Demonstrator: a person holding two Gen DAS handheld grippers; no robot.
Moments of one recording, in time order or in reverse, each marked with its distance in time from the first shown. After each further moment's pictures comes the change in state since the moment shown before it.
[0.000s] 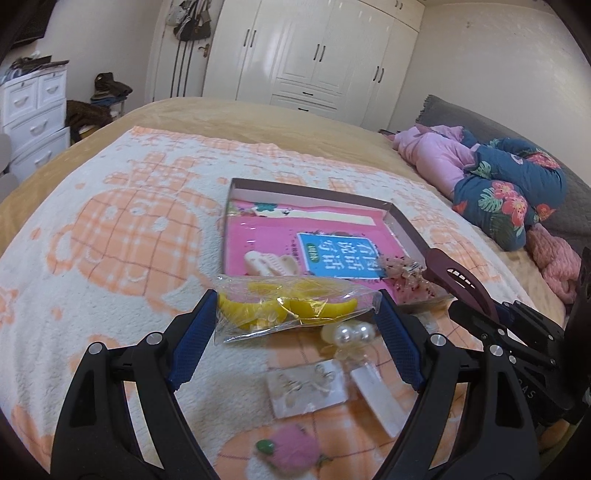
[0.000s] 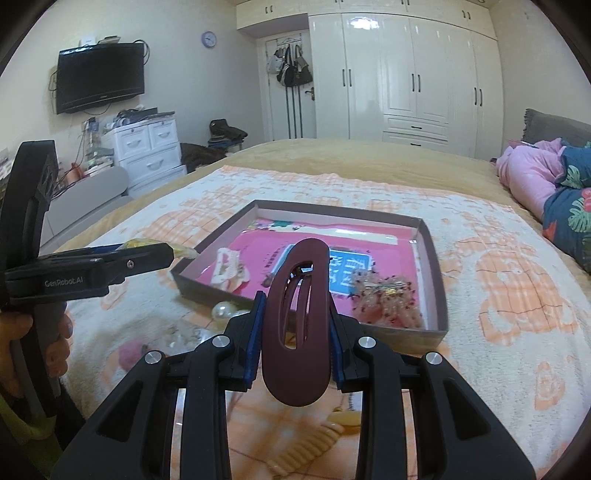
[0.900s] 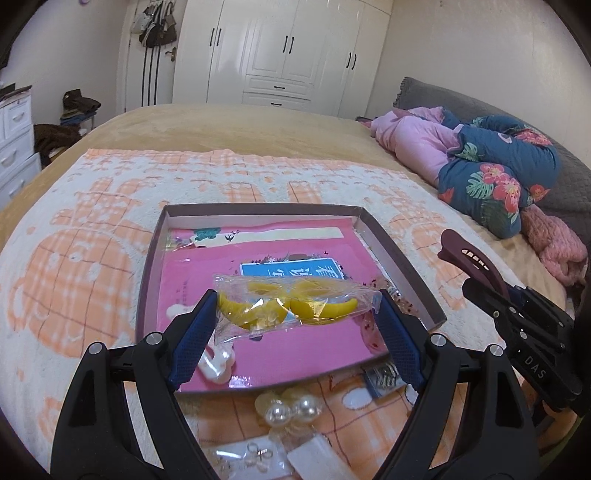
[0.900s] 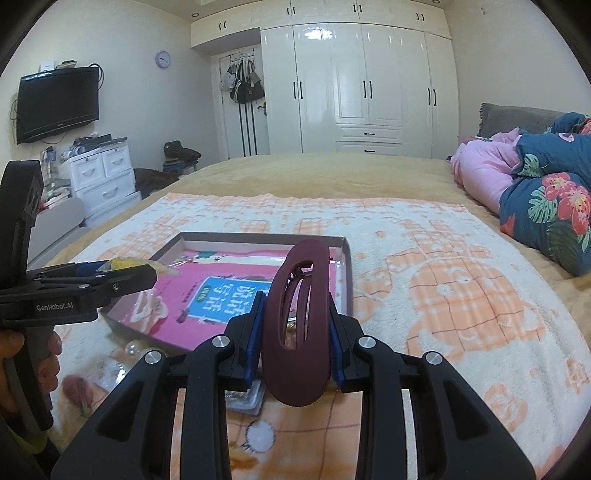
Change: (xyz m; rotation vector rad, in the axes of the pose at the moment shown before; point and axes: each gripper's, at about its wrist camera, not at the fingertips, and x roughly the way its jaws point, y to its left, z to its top) left arm 0.059 -0.055 0.039 0.094 0.033 -0.041; right arm 0.006 -0.072 0.018 0.082 -0.055 -0.146
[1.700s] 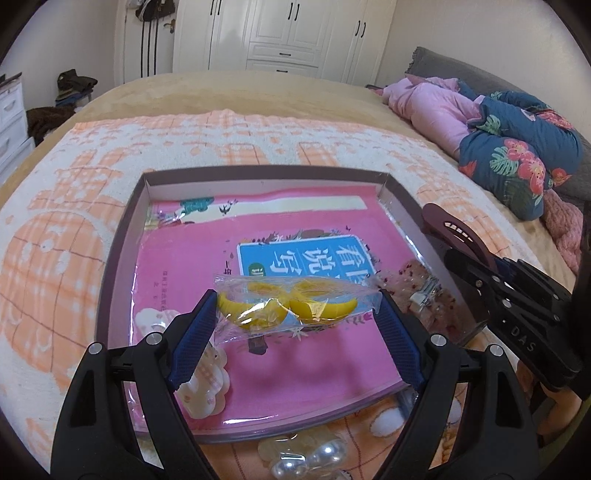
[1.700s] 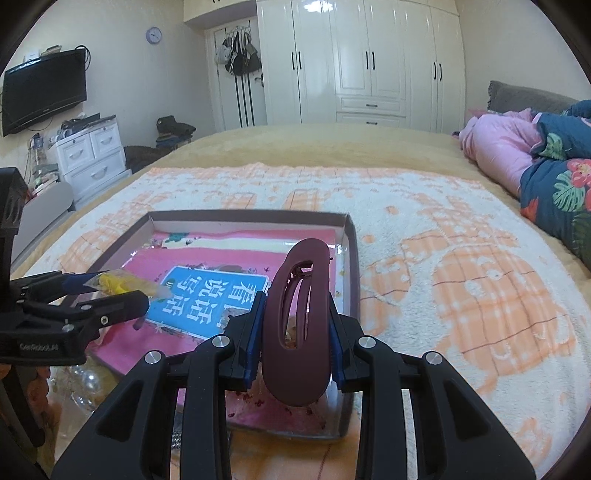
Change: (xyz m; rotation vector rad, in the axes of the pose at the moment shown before) left arm 0.062 0.009 -0.001 -0.008 0.138 0.023; right arm 0.090 -0.012 0.004 0.008 0.135 0.012
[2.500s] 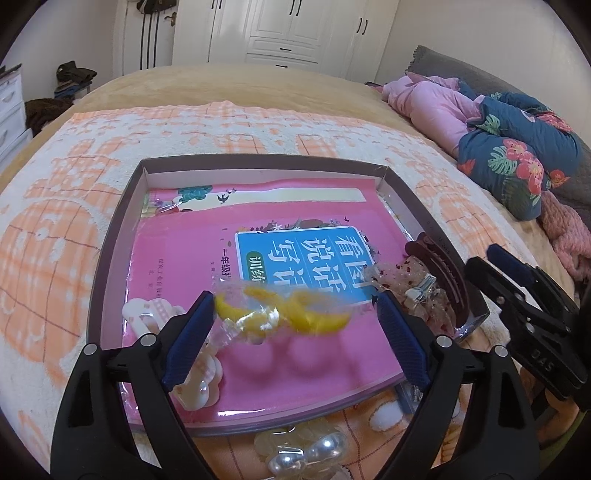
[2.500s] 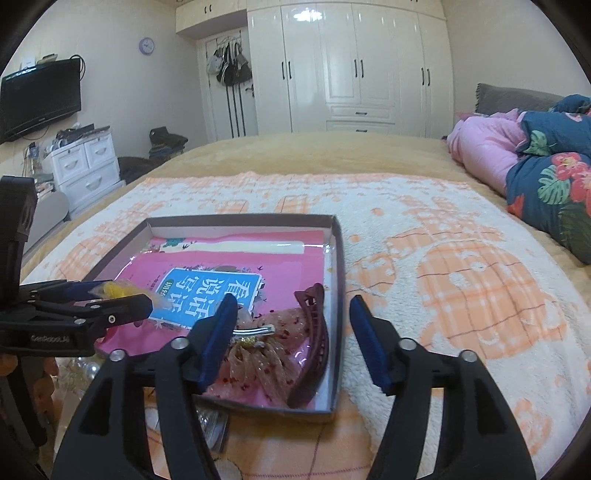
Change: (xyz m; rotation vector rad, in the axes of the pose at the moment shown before) left arm 0.000 0.004 -0.005 -0.016 0.012 -0.020; right arm -0.030 -0.004 -0.013 0.024 -0.073 -0.044
